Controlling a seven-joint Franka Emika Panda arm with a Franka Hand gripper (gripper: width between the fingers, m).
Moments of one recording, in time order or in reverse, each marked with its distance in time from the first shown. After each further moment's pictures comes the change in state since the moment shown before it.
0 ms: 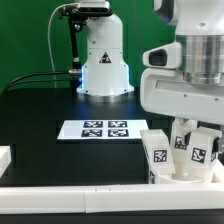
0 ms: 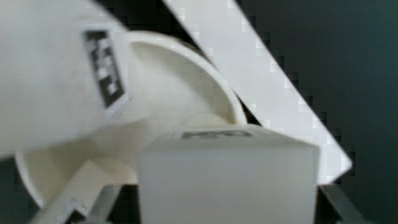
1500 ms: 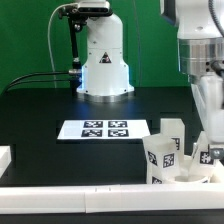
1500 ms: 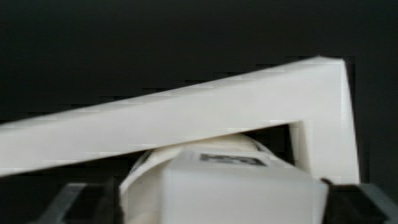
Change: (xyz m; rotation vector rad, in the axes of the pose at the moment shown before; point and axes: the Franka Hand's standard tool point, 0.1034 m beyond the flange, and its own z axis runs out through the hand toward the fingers) arm -0.016 -0.009 0.001 0.006 -0.062 0.956
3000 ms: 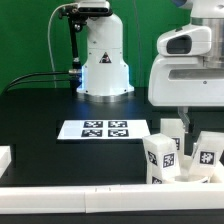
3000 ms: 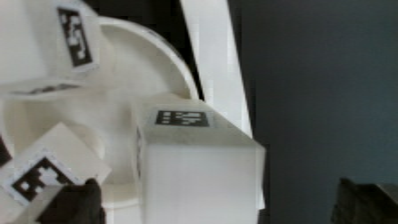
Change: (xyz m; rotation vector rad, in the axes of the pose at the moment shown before) arm -0.006 -0.002 -0.022 -0.066 0.038 -1.545
